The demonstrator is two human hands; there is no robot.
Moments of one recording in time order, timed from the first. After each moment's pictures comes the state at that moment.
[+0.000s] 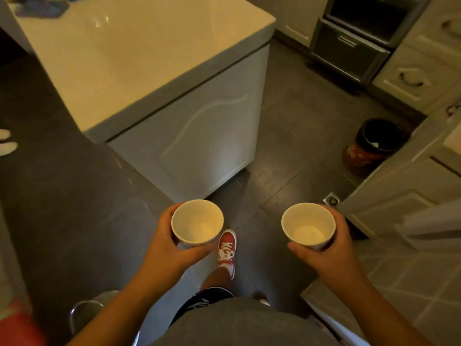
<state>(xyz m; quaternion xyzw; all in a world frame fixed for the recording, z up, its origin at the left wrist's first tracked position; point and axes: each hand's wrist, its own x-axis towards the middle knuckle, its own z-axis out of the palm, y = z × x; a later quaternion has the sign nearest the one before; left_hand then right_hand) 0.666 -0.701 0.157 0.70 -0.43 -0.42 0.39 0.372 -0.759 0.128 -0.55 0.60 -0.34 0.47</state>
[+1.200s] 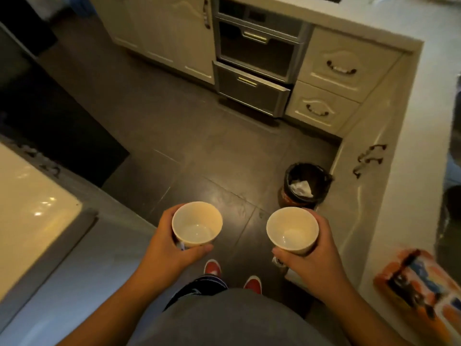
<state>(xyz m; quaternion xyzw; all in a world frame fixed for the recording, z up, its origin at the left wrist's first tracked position) 0.436 -1.260 0.158 0.59 -0.56 -0.49 0.30 0.157 -1.209 0.143 -0.45 0.68 -0.40 0.42</state>
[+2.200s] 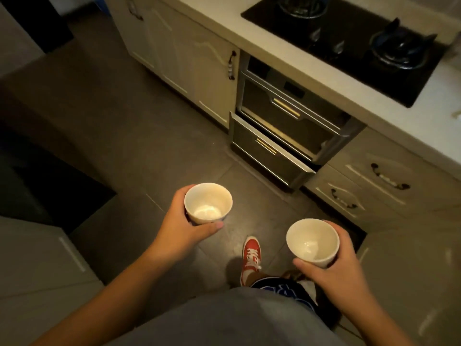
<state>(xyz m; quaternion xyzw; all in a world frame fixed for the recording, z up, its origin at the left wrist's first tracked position) 0.357 -1.758 0.128 0.61 -0.47 -0.50 0.40 0.045 -1.706 0.128 -0.52 0.67 -0.32 0.43</state>
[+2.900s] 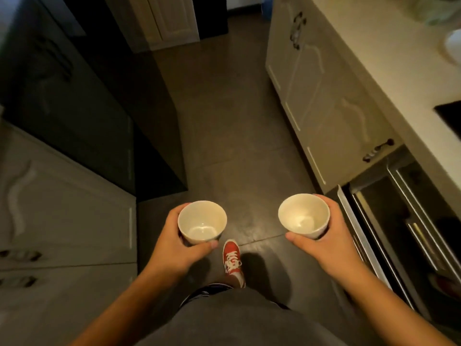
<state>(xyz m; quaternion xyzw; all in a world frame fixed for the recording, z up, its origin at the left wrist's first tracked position) 0.534 -1.892 0.142 0.76 -0.25 -0.34 0.49 0.305 -2.088 0.133 -0.70 0.43 -0.21 0.54</state>
